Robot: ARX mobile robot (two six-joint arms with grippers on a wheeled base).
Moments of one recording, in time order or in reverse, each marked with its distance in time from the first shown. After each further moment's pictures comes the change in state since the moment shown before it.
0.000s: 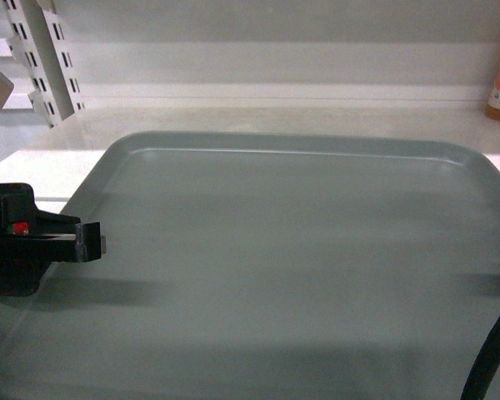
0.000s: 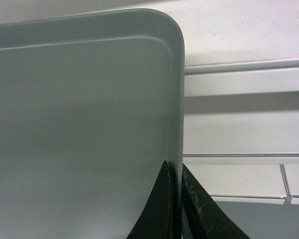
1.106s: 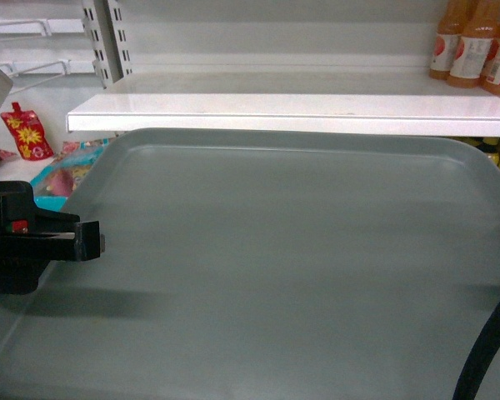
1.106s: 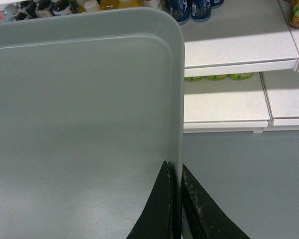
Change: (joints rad) left arm 0.000 0.000 0.000 0.002 0.000 0.010; right arm 0.000 0.000 0.000 0.002 0.000 0.000
